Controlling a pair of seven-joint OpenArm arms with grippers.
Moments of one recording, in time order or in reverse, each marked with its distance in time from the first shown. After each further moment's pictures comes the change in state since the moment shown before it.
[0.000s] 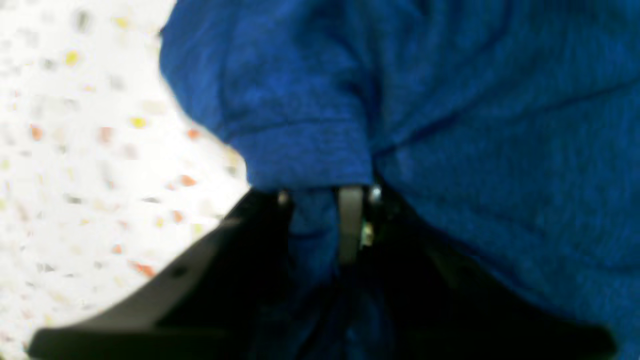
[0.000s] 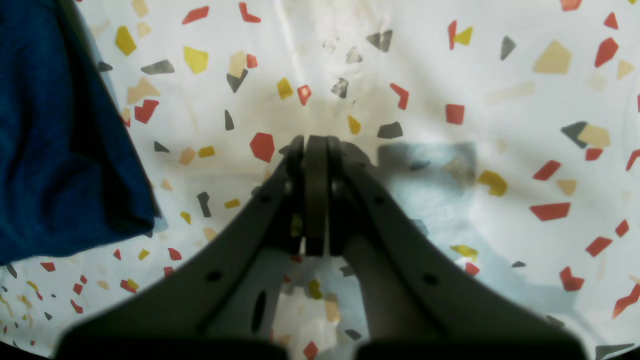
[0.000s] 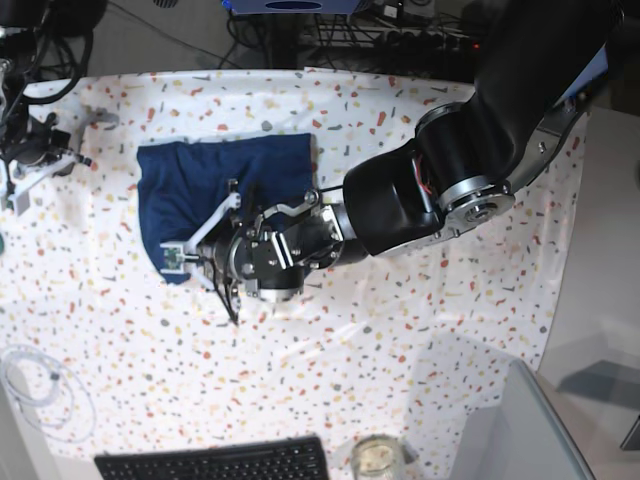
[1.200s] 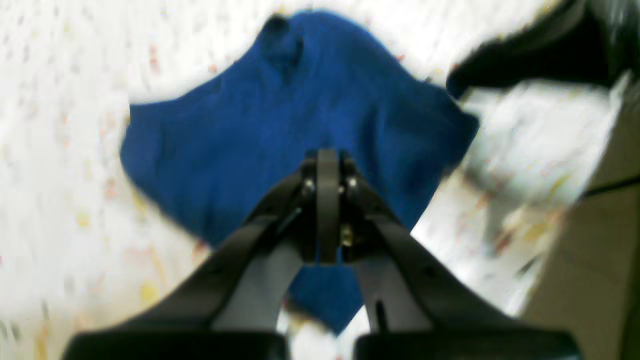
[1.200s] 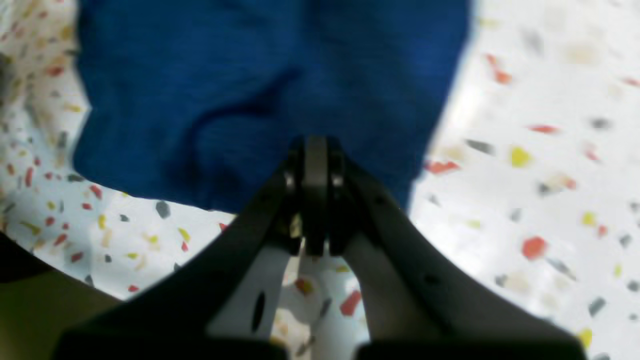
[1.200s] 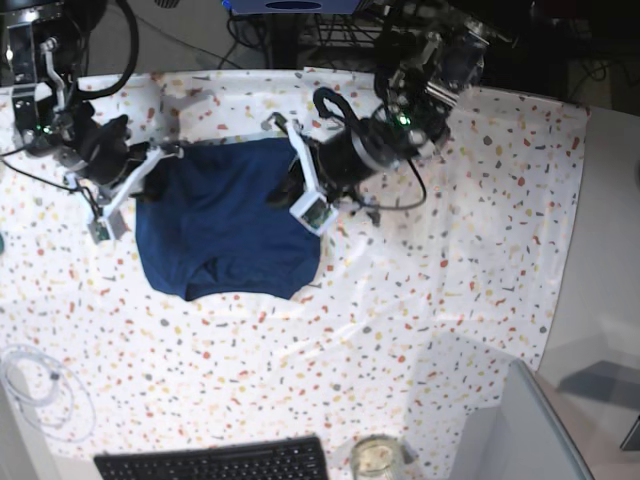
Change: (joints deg) left arm 49.1 -15.2 -53.2 50.5 4.1 4.1 3.6; right arm -2.8 -0.1 -22.2 15.6 0.7 0.2 5.9
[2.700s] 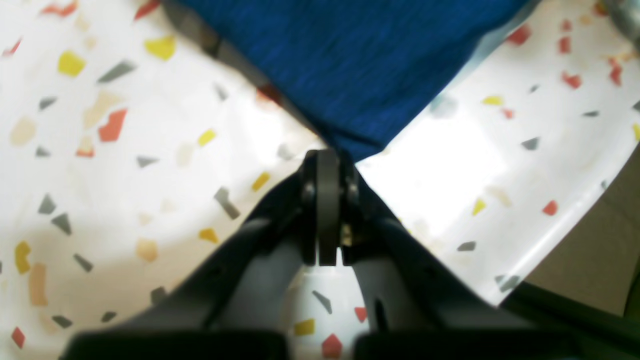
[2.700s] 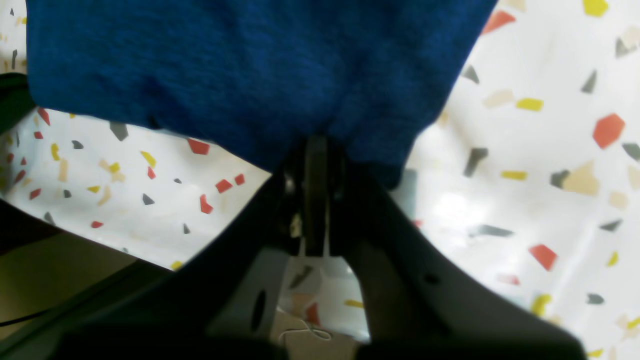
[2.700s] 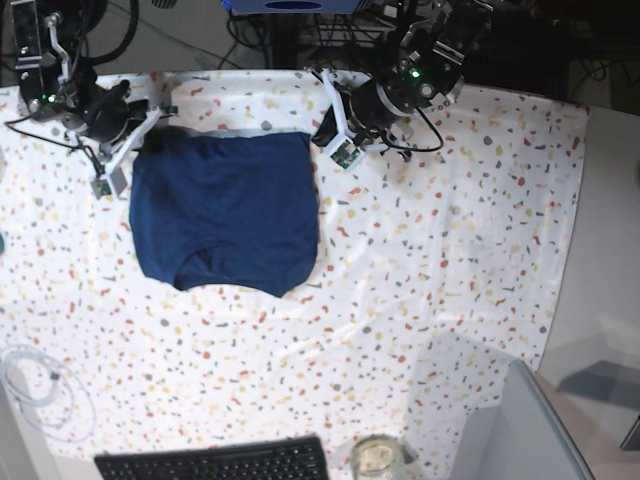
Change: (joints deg) left arm 6.9 -2.6 -2.9 -7.2 4.5 0.7 -2.4; right arm -5.8 0.0 0.5 -1.4 -0.8 -0.1 -1.9
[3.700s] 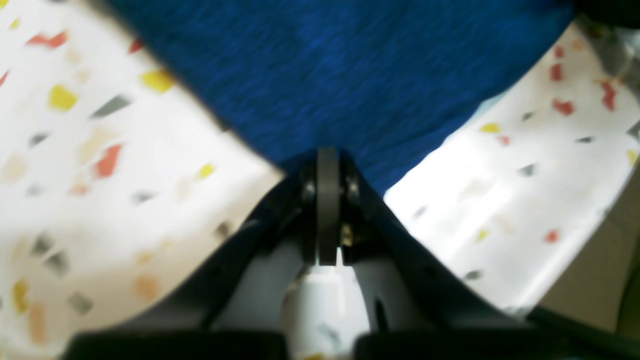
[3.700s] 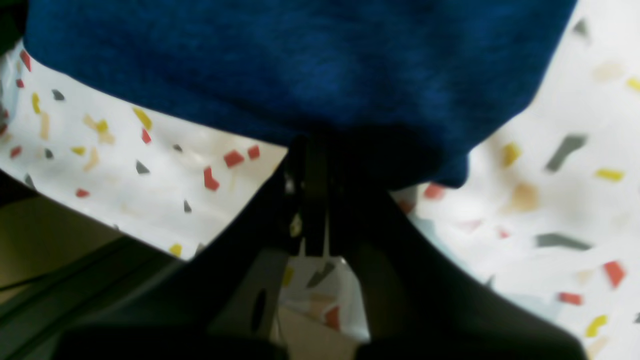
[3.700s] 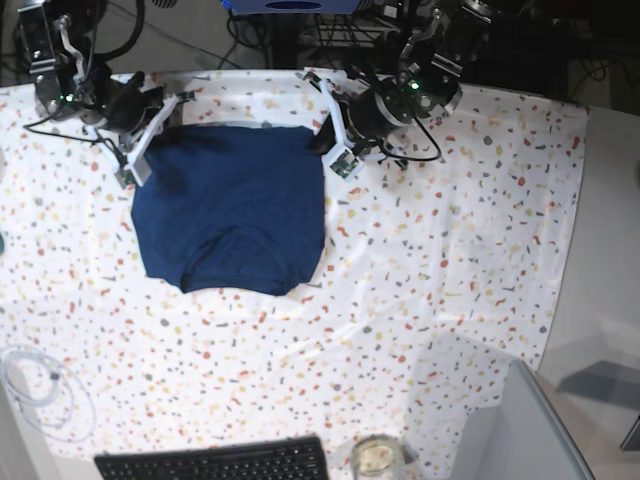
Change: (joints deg) left arm -2.3 0.3 0.0 -2.9 -0.9 -0.2 -1.1; right arm 1.4 1.6 -6.5 -3.6 0.0 0.0 0.2
